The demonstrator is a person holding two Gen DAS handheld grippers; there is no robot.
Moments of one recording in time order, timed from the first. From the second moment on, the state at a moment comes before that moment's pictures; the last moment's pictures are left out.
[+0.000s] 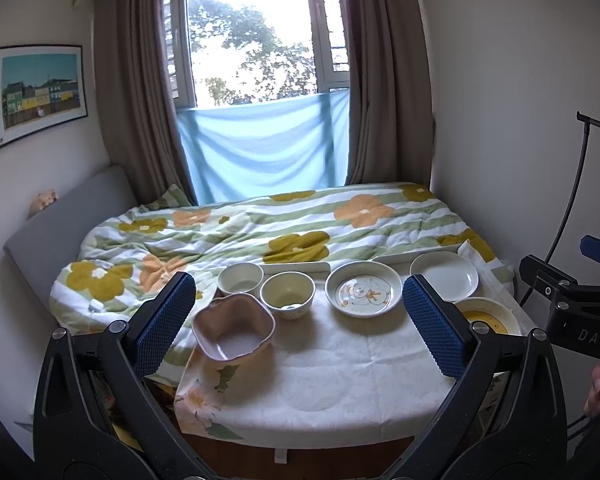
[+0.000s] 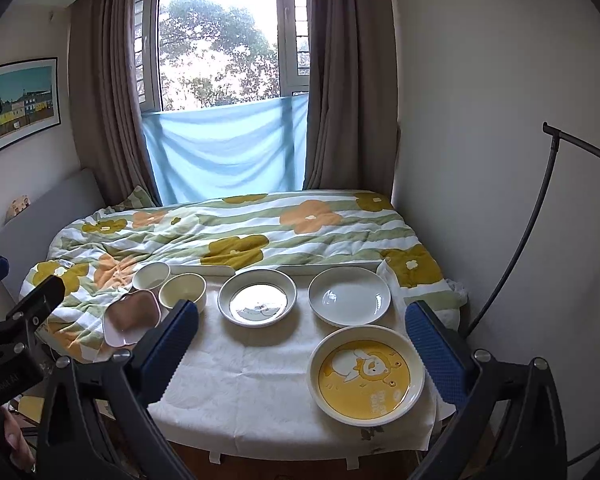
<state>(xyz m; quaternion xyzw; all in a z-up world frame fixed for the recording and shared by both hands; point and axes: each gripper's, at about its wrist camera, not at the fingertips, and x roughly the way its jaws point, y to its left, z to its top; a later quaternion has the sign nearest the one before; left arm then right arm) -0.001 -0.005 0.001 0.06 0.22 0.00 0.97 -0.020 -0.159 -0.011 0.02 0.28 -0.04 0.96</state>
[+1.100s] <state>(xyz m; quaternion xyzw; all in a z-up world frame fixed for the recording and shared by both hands) 0.005 -0.005 0.000 0.05 0.22 0.00 0.97 -0.014 -0.152 -0.014 0.01 0.28 -0.04 0.96</state>
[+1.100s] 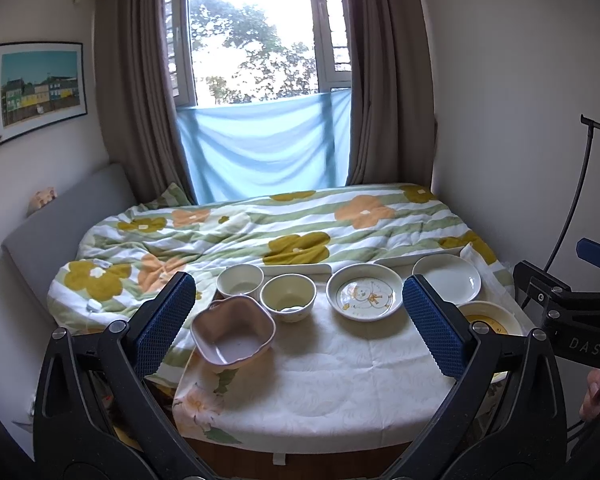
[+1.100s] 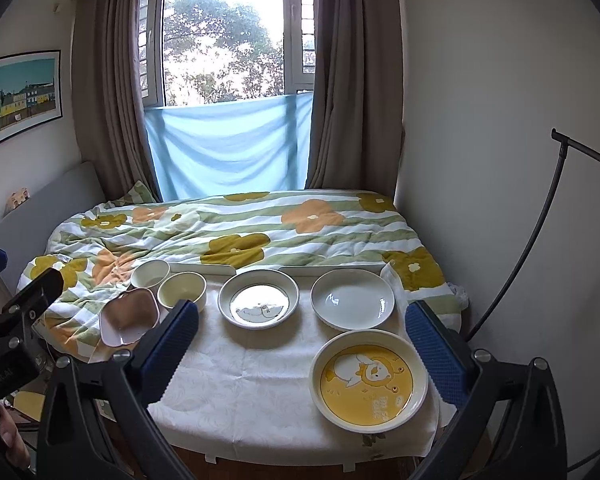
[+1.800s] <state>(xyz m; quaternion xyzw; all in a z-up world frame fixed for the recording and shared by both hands) 0.010 -0.006 0.000 0.05 0.22 0.00 0.97 -0.013 -0.150 -0.015 0.01 0.28 -0.04 0.96</state>
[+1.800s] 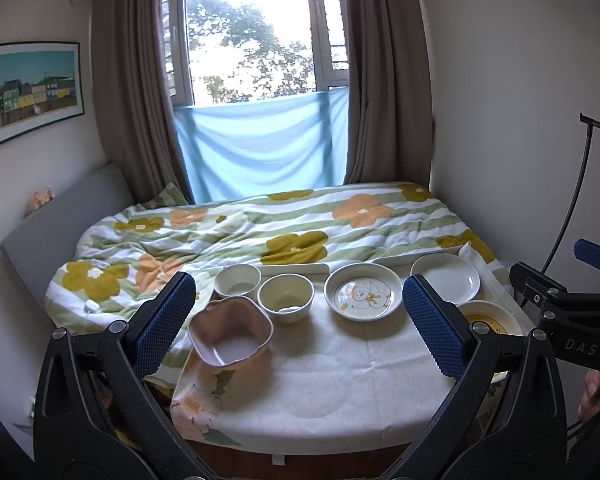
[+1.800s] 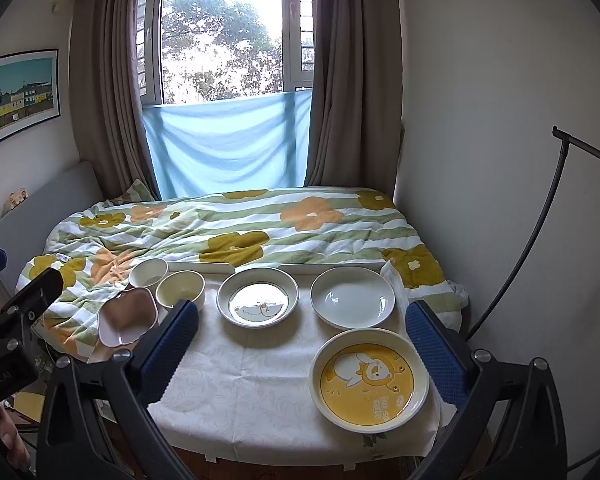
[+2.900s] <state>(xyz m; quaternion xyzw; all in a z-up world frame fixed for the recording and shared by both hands) 0.161 -0.158 -0.186 0.08 0.47 -0.27 0.84 -0.005 -0.316 -0.183 0.22 0.45 -0.04 0.86</state>
